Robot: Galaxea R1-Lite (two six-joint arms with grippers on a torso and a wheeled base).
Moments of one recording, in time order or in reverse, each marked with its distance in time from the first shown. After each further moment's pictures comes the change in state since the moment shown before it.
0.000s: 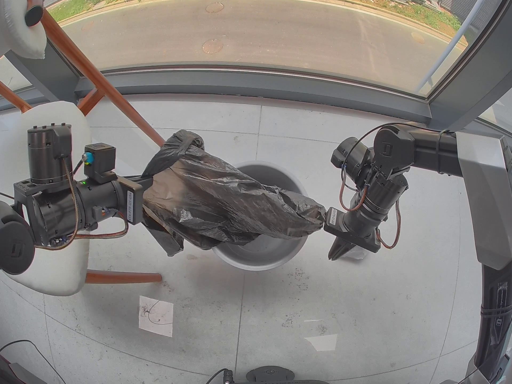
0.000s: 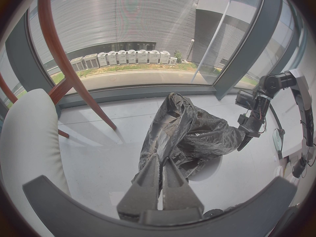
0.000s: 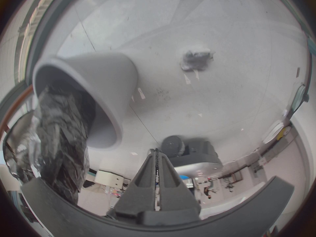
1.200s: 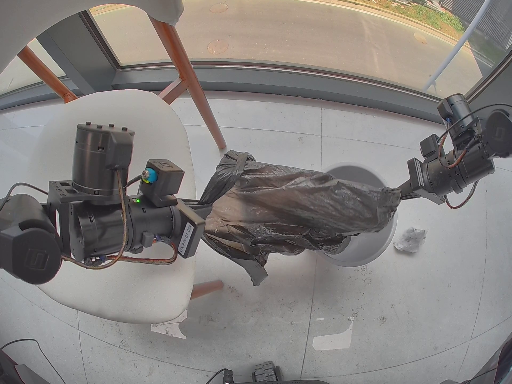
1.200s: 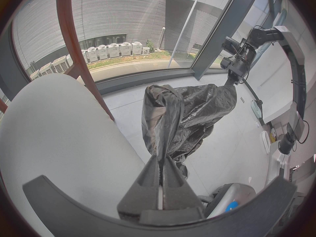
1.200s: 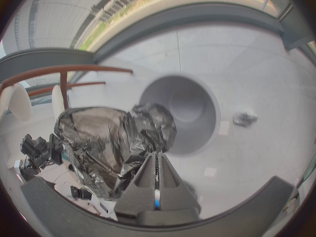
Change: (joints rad) left arm -0.220 0.075 -0.122 0.173 0.076 0.086; right arm -0.279 -0.526 0.578 -0.605 0.186 -0.488
